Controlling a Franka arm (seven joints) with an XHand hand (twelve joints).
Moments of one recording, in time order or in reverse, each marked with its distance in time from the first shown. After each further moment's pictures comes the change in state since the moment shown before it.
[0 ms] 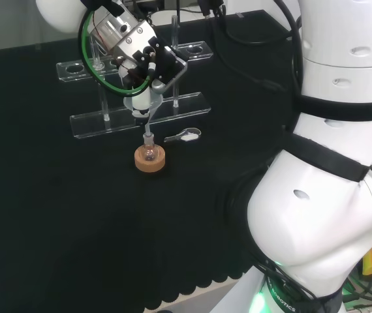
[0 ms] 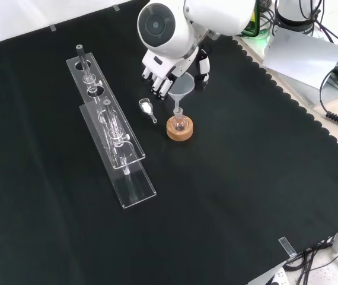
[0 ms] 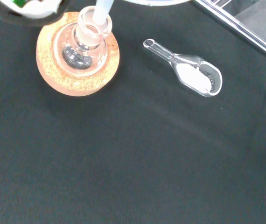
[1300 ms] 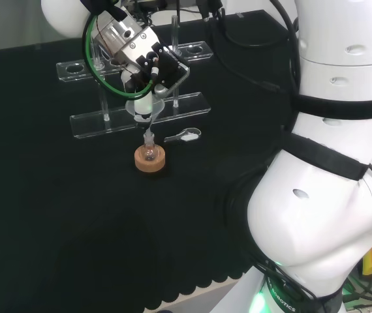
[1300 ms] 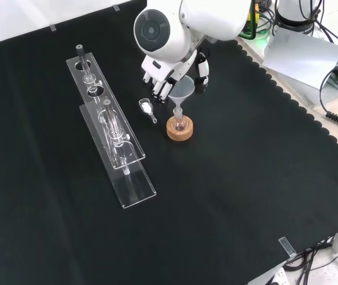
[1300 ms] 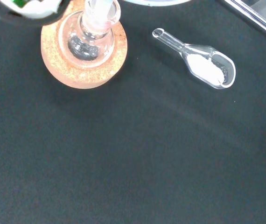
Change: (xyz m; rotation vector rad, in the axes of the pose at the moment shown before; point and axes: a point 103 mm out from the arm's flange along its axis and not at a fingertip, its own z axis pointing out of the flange) arm 0.002 0.008 0.012 0.013 0.021 -0.021
